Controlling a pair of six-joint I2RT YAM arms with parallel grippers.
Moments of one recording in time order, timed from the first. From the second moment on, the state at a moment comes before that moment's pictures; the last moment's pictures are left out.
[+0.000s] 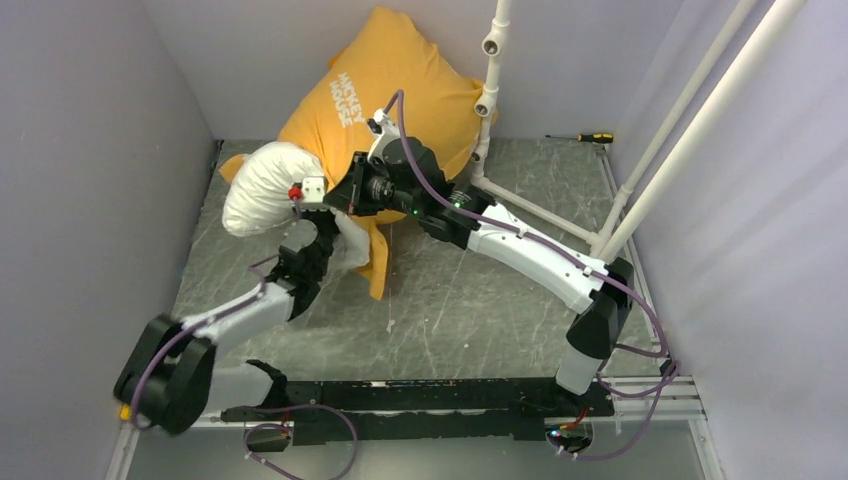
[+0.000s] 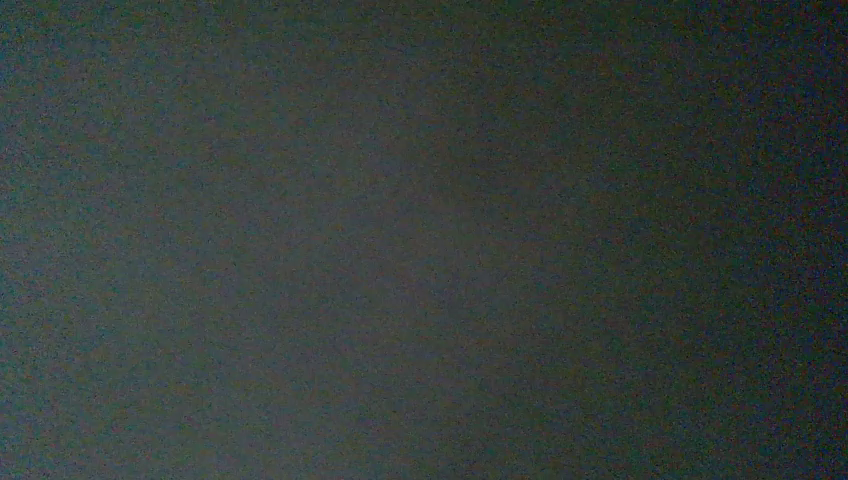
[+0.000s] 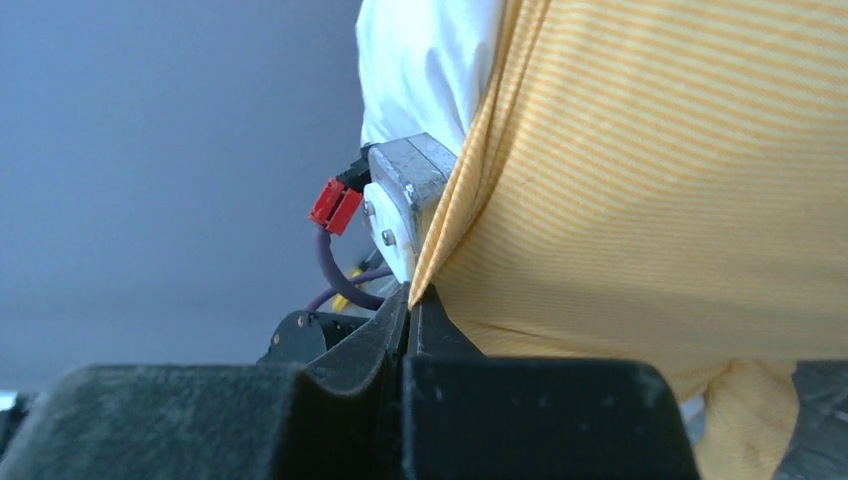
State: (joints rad) left arm -0.50 1.32 0.54 0.89 -0.44 -0.09; right arm 0.98 1.72 1.76 -0.29 -0.06 0.78
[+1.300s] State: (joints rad) left arm -0.55 0.81 1.50 -1.14 0.08 -0.63; right arm 0.86 1.64 1.43 -0.30 -0.32 0.73
